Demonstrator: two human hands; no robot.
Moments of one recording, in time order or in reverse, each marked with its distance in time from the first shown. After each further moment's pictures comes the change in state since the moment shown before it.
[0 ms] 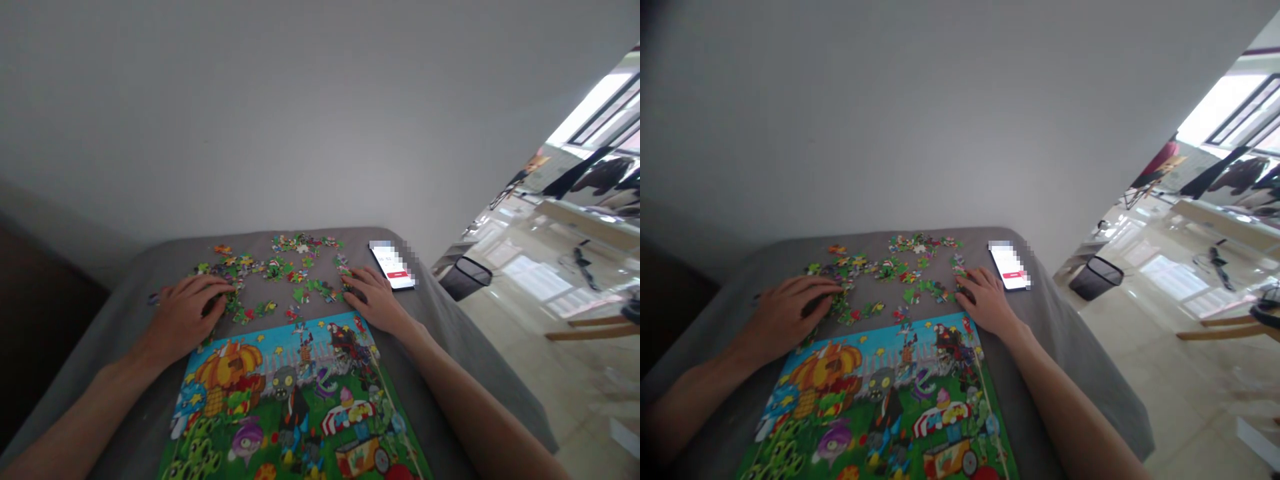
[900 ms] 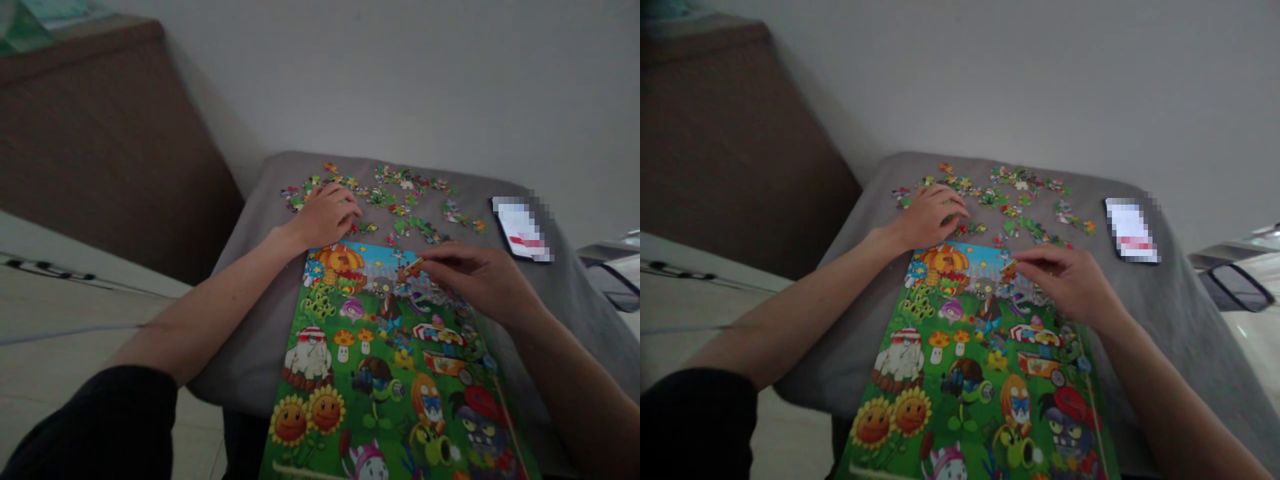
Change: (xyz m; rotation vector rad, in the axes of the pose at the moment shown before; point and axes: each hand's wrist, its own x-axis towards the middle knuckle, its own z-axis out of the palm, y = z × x) left_hand -0.011 0.042 -0.001 -0.110 0.014 0.216; right_hand -0.038 -0.102 -0.040 0.667 -0.182 -0.124
